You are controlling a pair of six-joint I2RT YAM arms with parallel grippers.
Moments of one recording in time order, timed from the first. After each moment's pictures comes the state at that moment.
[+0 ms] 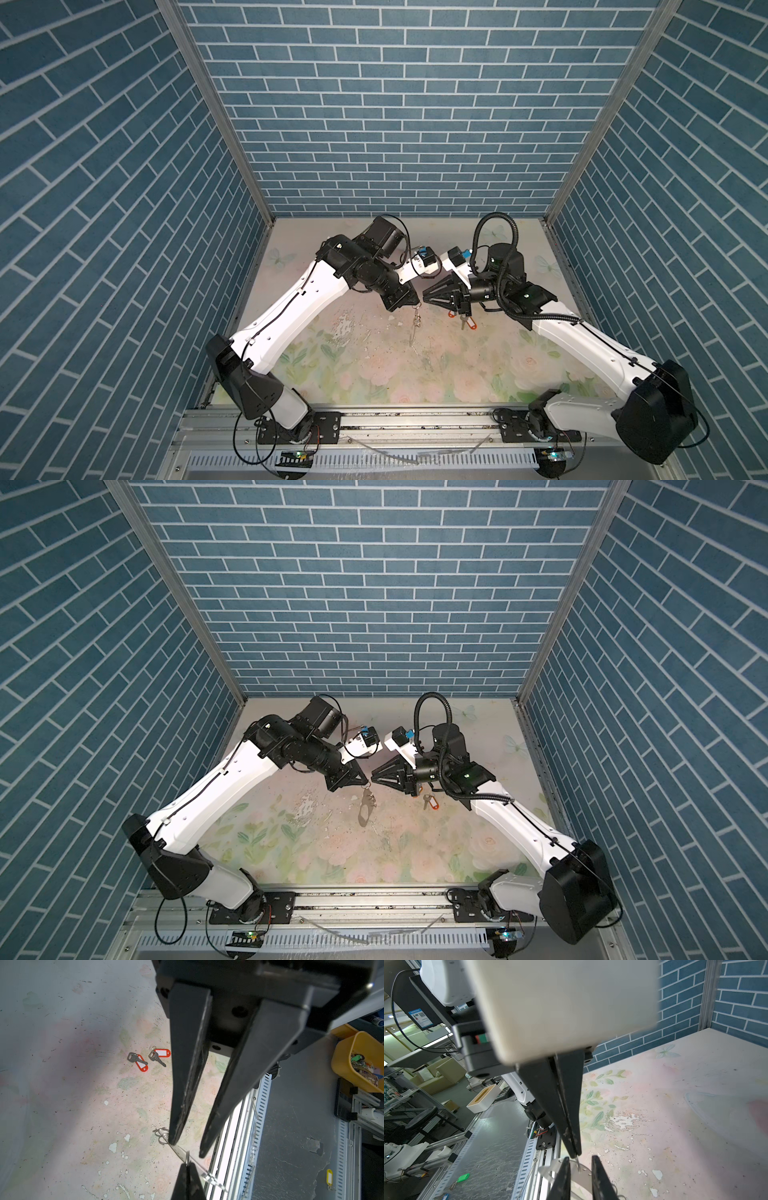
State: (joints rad) left arm -0.72 1.54 1.71 -1.23 0.51 0.28; right arm 0.58 1.26 0.94 -0.04 -1.10 0.02
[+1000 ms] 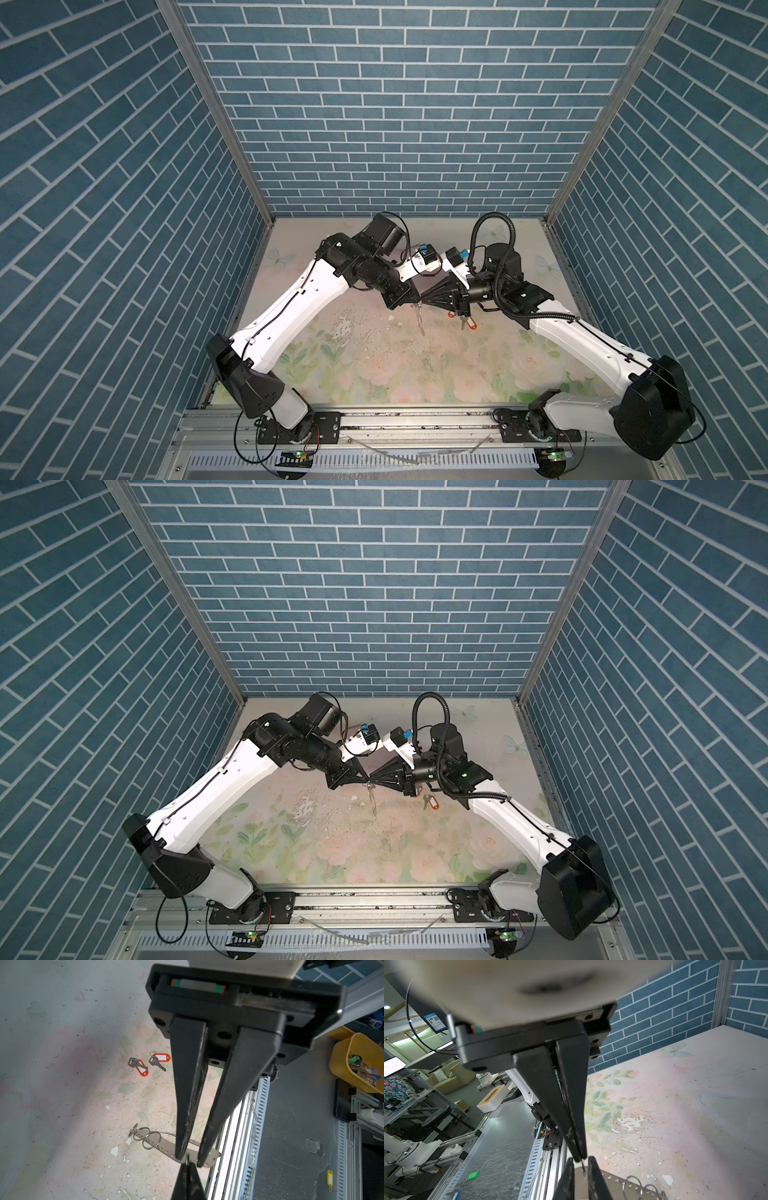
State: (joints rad) left arm -0.72 1.54 1.73 -1.23 0.52 0.29; right arm 0.60 1.27 0.94 -0.02 -1.13 0.04
